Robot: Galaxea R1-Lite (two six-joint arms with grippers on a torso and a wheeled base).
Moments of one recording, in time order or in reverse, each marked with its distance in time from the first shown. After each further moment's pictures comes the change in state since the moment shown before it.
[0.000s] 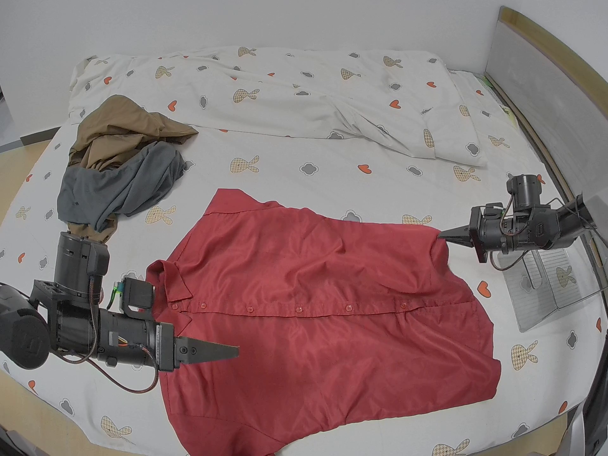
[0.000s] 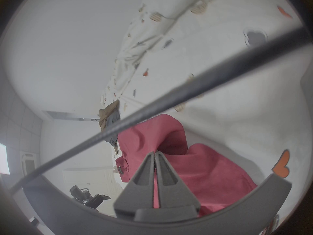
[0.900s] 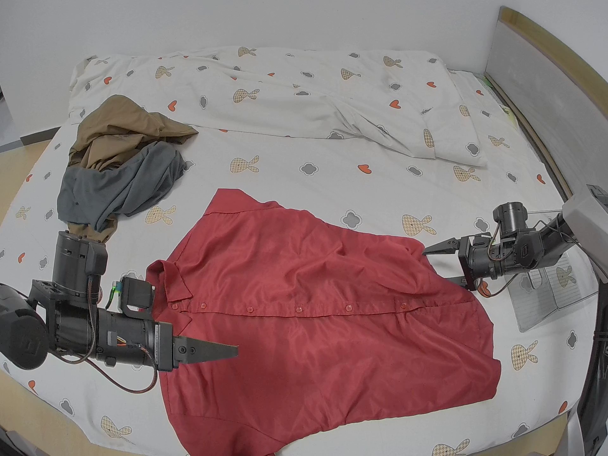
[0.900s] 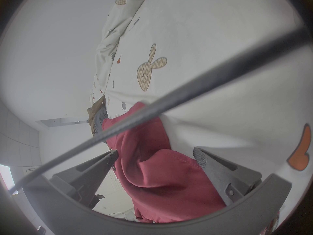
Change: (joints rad) left arm 0.000 -0.008 0.001 0.000 0.000 -0.002; right arm 0.011 0.121 0.029 0.003 0.006 0.014
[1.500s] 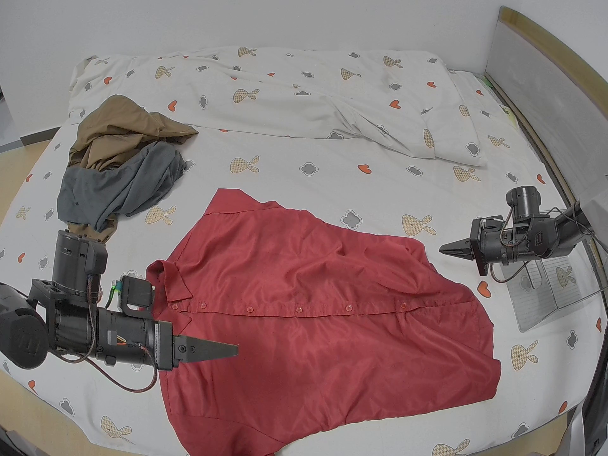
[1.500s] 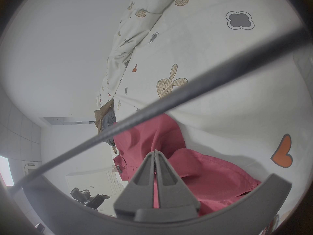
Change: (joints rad) left arm 0.001 0.000 -0.003 0.000 0.000 0.000; right arm -0.023 -0.102 0.022 -0.004 0.002 0.004
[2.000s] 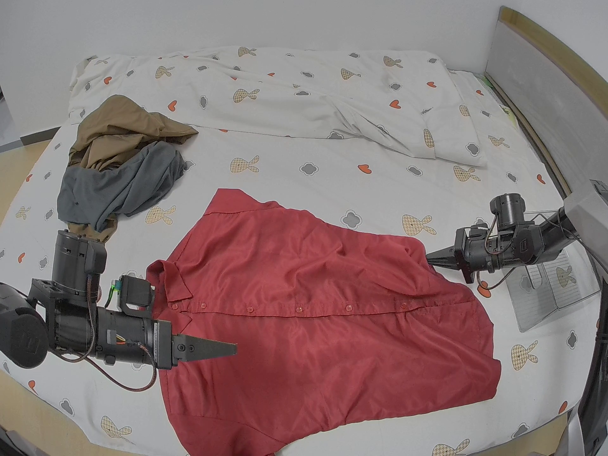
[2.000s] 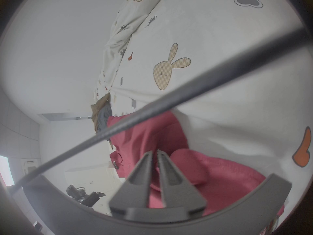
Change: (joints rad) left arm 0.007 0.002 0.000 0.000 0.000 0.000; right arm 0.052 0.064 -0.026 -0.005 -0.020 -0.012
